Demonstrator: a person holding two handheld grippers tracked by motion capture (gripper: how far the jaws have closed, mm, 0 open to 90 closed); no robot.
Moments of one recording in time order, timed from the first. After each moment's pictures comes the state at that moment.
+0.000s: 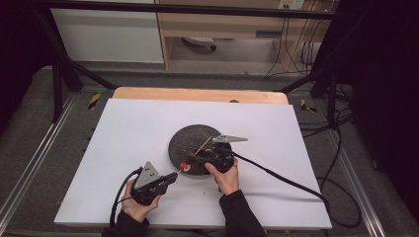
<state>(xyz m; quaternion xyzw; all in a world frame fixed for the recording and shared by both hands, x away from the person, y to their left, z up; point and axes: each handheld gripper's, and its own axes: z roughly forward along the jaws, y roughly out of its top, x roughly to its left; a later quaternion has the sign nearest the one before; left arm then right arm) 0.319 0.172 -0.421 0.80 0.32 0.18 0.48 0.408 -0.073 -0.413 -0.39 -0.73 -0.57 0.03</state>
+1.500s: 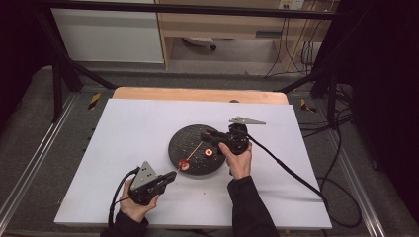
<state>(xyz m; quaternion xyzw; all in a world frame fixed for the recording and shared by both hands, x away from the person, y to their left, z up) 0.316 0.176 -0.415 0.79 0.32 0.18 0.49 0.433 -0.110 -0.365 -0.41 -0.70 -0.59 -0.01</state>
